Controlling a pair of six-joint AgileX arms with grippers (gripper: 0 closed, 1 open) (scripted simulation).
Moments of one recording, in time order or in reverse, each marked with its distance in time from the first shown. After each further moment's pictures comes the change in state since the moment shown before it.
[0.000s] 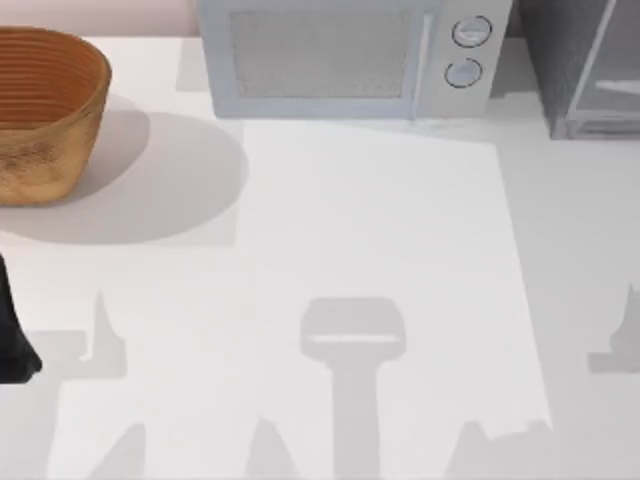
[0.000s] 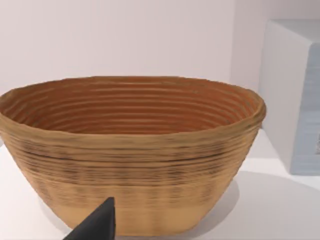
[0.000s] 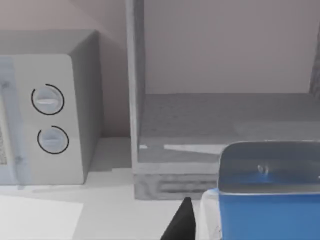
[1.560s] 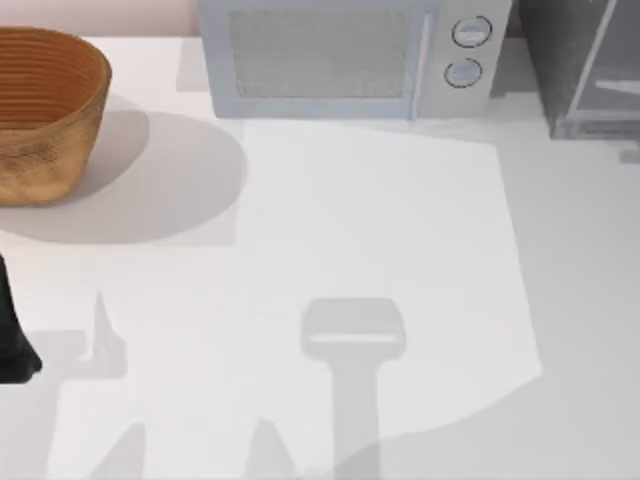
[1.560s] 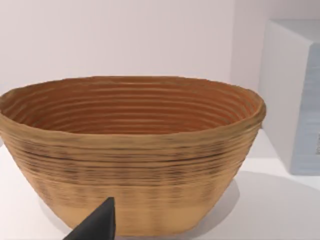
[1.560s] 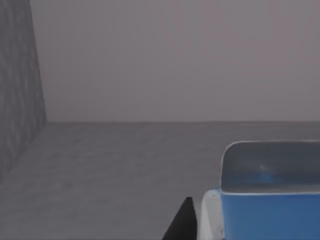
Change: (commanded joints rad) left arm 0.000 0.000 0.000 0.000 0.000 0.000; right arm -0.262 2.096 0.934 1.150 -0.246 0.011
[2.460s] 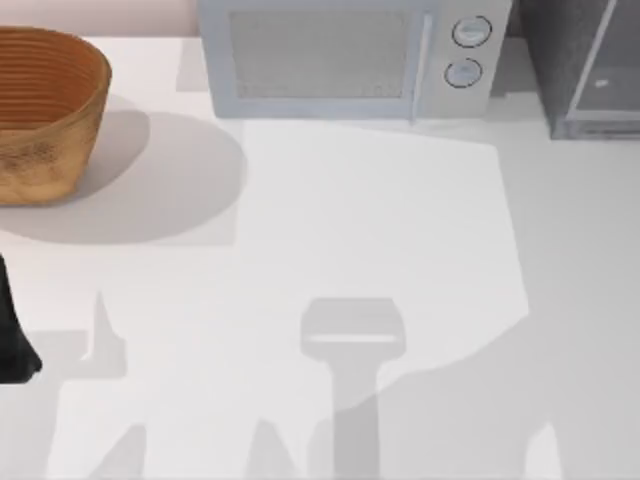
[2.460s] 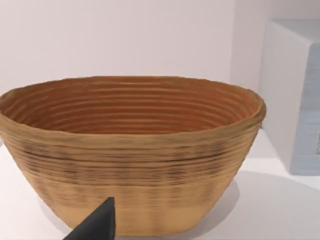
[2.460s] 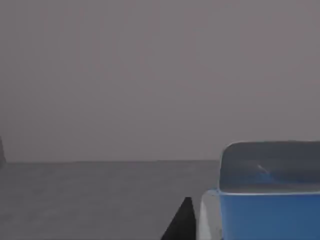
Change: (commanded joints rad) left arm 0.000 0.000 0.000 0.000 0.000 0.000; right arm 0.029 0.182 0.374 -0.200 0.035 0.007
